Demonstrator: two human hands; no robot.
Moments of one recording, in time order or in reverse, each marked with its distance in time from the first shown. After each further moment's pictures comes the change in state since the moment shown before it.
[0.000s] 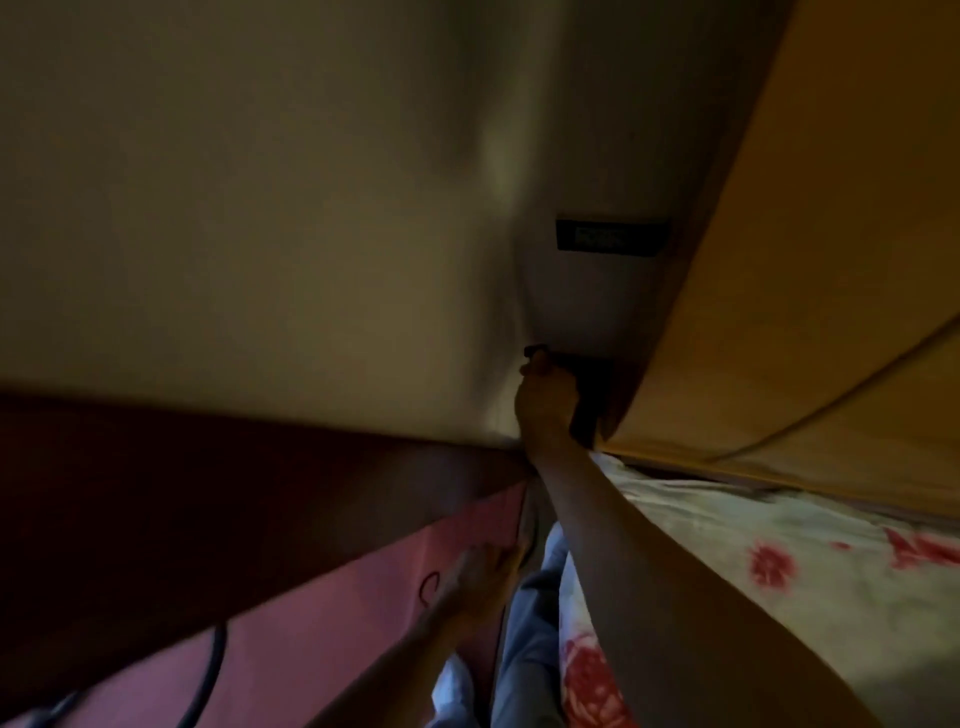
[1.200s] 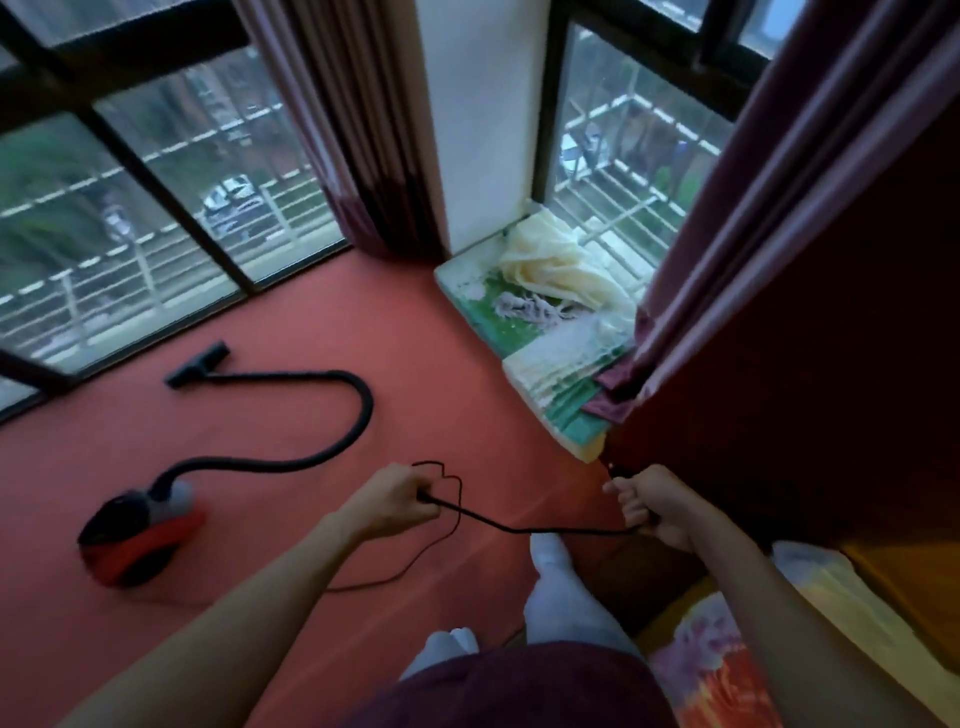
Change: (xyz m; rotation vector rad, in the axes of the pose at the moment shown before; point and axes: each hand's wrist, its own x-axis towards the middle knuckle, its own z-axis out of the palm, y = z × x) left_hand -0.420 -0.316 -0.276 -0.359 -0.152 -0.542; right_hand -0.424 0.077 0.195 -0.419 -0.602 0.181
